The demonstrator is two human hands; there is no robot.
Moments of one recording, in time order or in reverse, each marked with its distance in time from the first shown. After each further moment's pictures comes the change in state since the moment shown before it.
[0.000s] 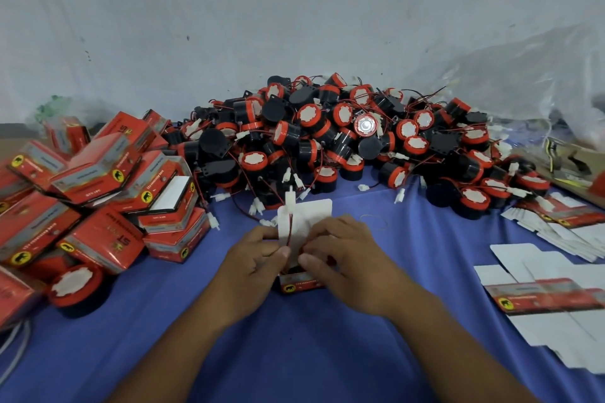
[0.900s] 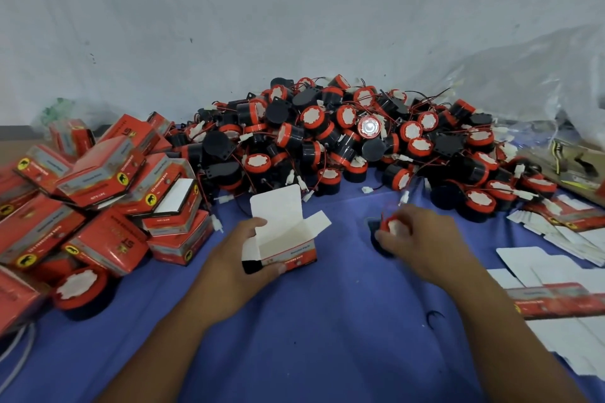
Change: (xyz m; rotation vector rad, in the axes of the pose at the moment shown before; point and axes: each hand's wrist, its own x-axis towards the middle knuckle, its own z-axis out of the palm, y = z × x) left_hand -0.001 -0.039 -0.017 0.126 0.107 -0.055; right_hand -0.013 0.053 -0.046 -0.048 0.128 0.642
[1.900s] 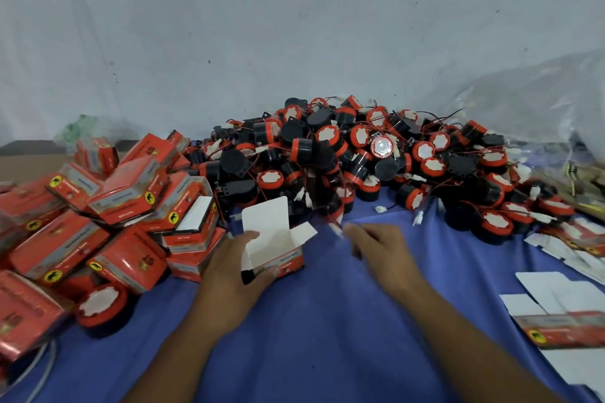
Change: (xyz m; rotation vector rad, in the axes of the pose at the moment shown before) left_hand 0.003 -0.013 -0.013 0.127 0.197 -0.039; right_hand 0.021 -0.049 0.063 0.685 0.010 -0.161
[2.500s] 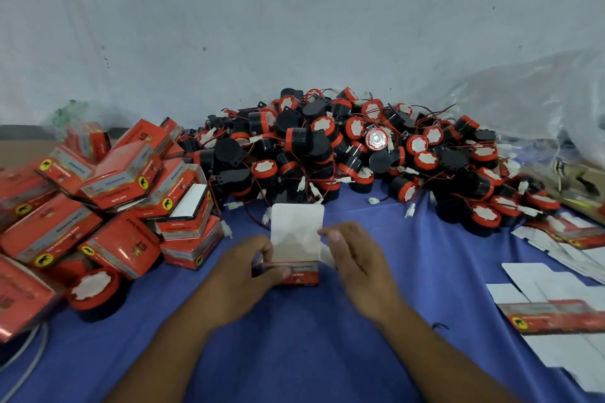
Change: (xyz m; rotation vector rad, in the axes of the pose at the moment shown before) left_hand 0.000 0.023 0.000 -0.037 -0.280 0.044; right_hand -0.040 -0.001 0.020 -0.094 0.017 -0.218
